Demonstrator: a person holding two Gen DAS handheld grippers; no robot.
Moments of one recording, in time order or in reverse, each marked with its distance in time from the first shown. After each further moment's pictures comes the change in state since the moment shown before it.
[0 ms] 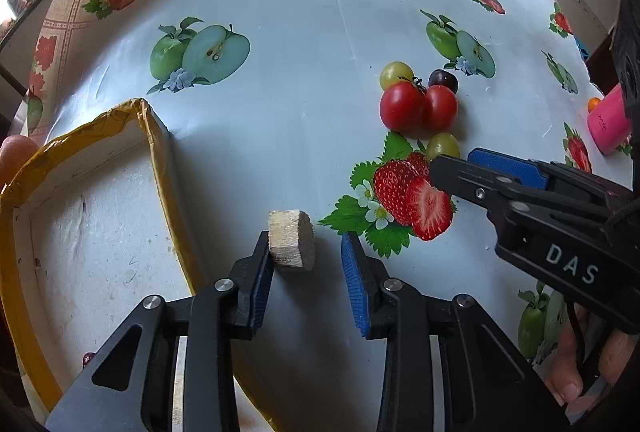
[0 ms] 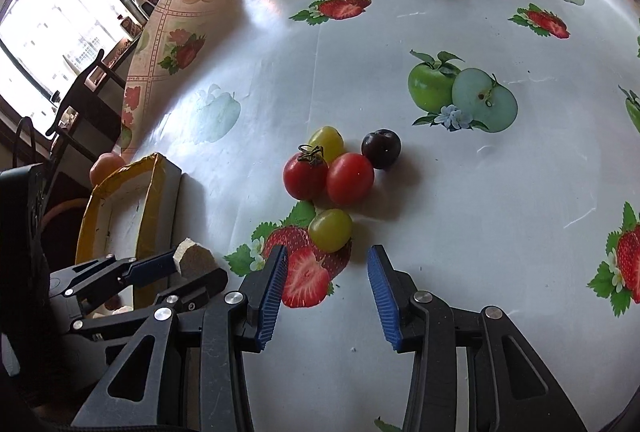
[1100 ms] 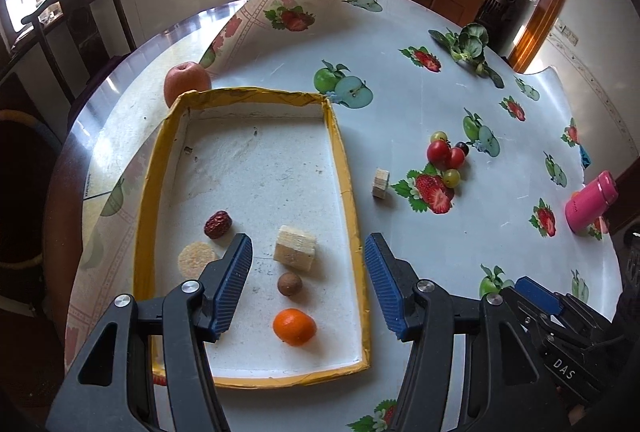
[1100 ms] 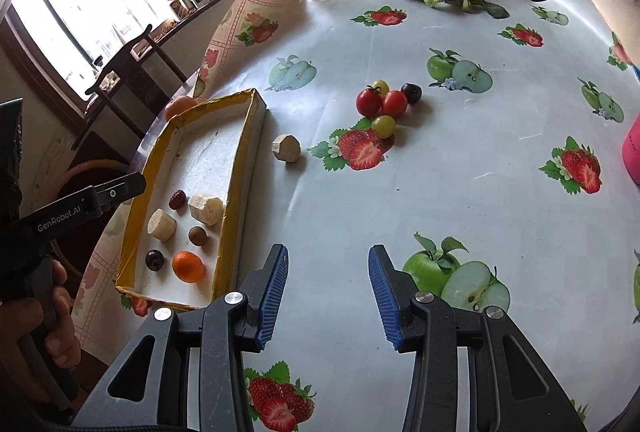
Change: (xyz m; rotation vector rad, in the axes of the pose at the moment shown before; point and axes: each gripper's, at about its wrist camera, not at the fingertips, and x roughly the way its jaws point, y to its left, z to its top) left arm -0.139 0.053 -0.092 -0.362 -0.196 0.071; right arm -0.119 0.034 -0.107 -0.094 -0.043 0.048
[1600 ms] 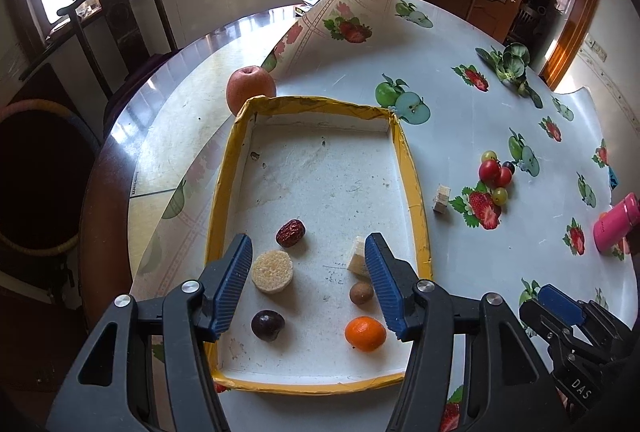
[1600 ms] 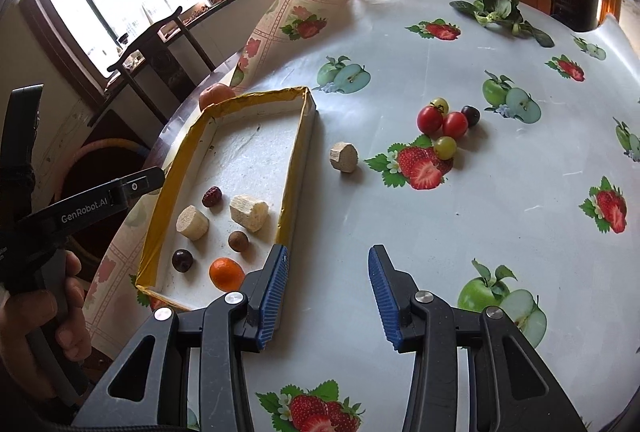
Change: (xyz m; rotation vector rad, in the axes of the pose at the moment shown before) left arm -0.010 0.049 0.002 -0.057 -0.032 0.126; right arm 0.009 0.053 0.010 -0.101 0.007 0.035
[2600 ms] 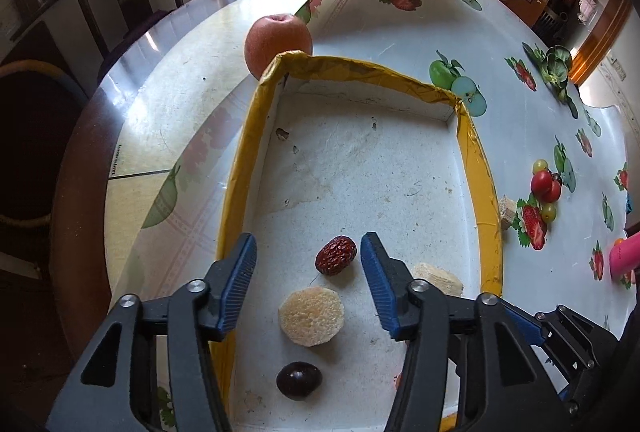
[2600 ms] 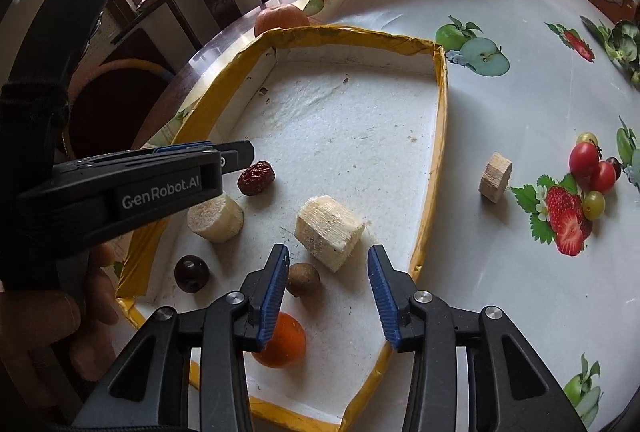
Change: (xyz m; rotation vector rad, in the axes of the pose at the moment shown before) left arm 0.071 0.045 0.010 -0.090 0.092 -0.005; right arm 0.110 0.092 0.024 -0.239 0.151 0.076
